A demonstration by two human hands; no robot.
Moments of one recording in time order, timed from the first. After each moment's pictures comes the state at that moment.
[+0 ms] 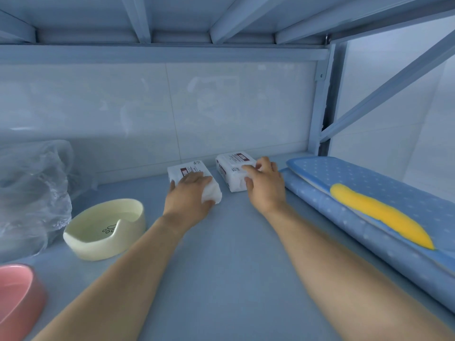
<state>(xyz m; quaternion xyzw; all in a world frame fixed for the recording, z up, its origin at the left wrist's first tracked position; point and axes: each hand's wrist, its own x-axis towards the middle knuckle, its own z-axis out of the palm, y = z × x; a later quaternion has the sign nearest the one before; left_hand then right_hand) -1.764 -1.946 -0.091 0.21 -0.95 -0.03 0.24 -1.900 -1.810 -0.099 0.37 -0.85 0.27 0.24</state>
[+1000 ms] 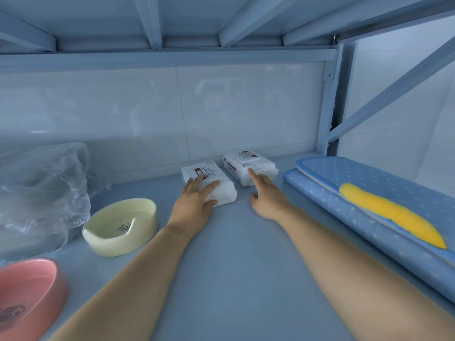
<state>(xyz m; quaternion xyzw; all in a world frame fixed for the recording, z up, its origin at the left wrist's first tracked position) -1.751 -1.956 -0.109 0.18 -0.94 -0.11 0.27 -1.901 -1.812 -0.113 0.41 -0.87 0.26 0.03</state>
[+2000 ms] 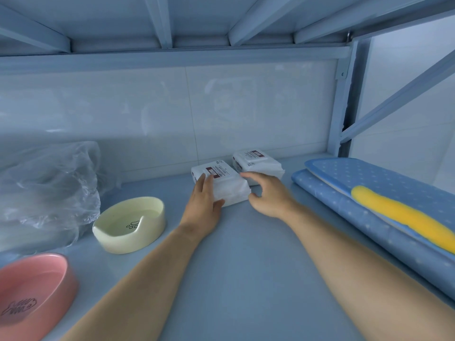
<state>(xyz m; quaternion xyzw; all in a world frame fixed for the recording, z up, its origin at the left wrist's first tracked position) -1.752 -1.940 -0.106 0.21 -0.91 -0.20 0.28 -1.891 -1.816 -0.099 0.49 -0.78 0.38 0.07</state>
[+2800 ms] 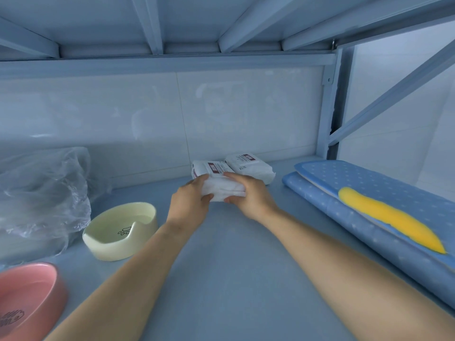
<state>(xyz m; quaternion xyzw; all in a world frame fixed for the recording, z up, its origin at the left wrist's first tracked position) -1.744 -1.934 -0.076 0.24 -0.90 -0.14 0.32 -1.877 -1.837 -0.100 0.47 -0.75 0.47 0.04</state>
